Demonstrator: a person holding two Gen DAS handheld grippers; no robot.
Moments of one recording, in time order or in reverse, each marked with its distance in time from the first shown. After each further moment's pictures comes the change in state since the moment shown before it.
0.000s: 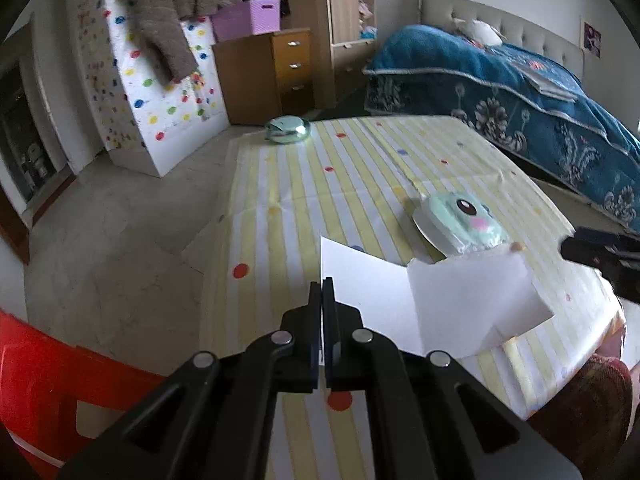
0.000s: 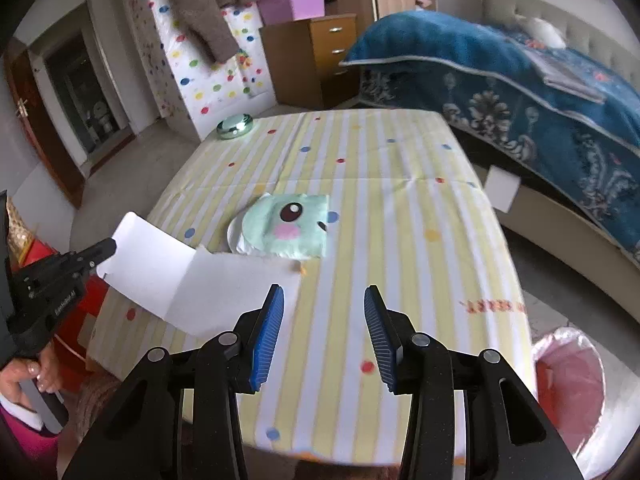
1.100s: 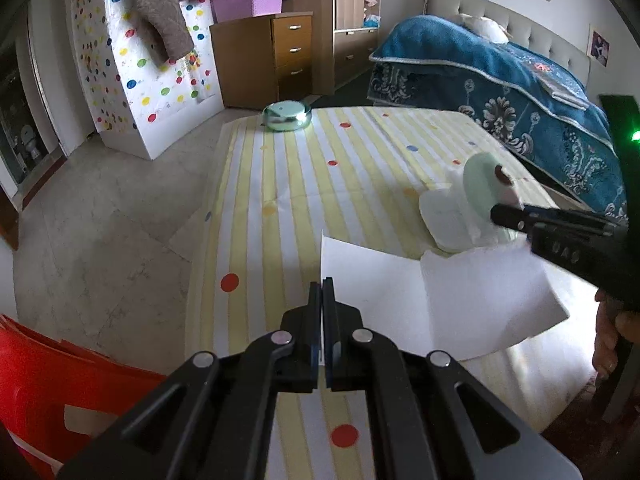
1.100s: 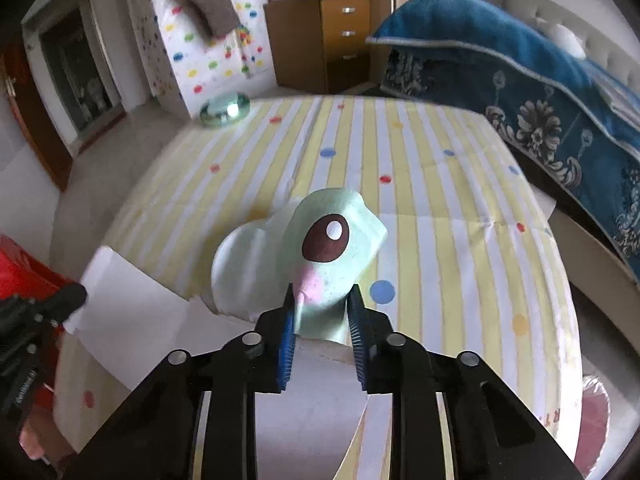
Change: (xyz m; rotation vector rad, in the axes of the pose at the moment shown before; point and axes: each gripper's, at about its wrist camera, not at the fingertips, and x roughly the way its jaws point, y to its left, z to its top) left arm 0.020 0.012 0.016 -0.049 0.037 -0.038; right arm 0.070 0.036 0.045 -0.045 -0.003 -0.034
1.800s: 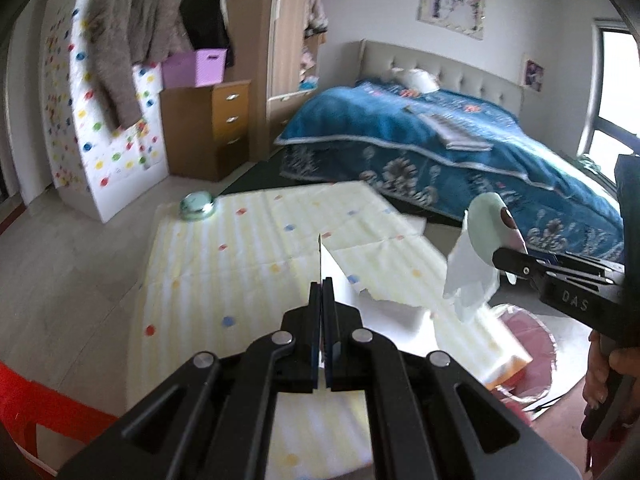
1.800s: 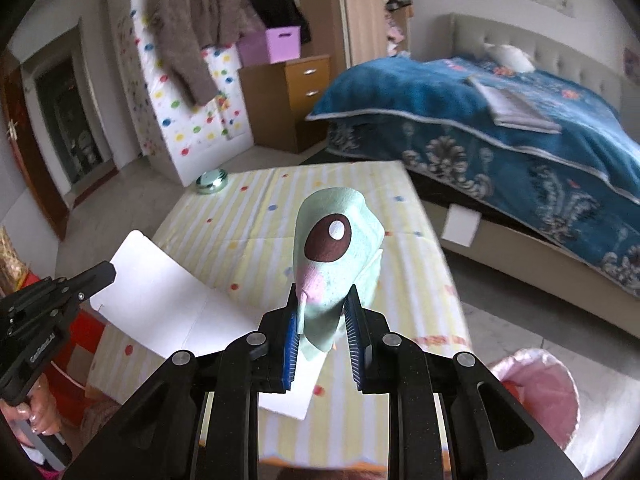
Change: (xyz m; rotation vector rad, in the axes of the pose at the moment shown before) left arm -0.093 -0.089 0.010 0.077 -0.247 -0.208; right arm -0.145 -0.060 -0.035 0.090 -0.178 -0.072
